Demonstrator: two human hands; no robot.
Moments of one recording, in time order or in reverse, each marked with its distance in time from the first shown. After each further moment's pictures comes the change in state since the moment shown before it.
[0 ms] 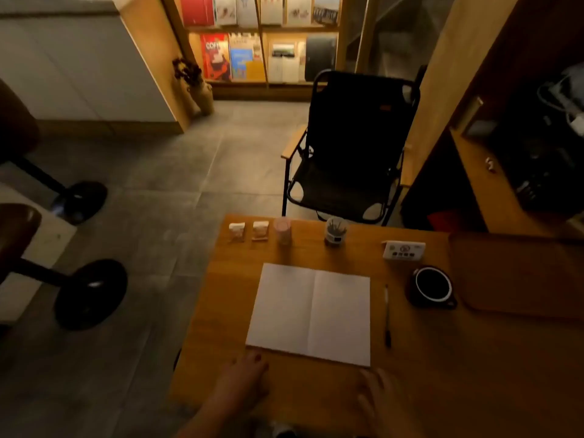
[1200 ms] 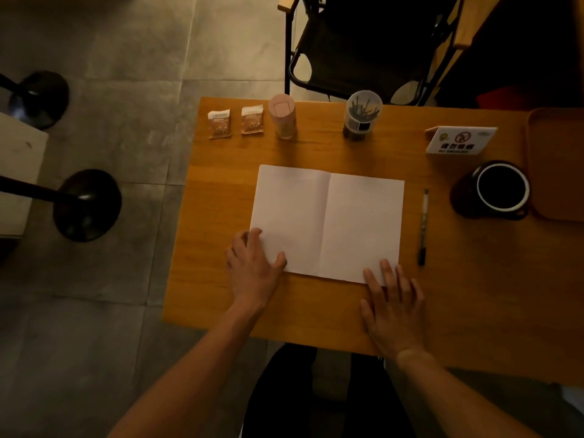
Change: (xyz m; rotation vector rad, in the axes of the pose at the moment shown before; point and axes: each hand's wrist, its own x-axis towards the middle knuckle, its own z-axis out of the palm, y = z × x) left_hand 0.084 0.011 0.019 -0.441 0.554 -0.388; right_hand 0.072 0.000 0.050 -0.054 0.322 -0.080
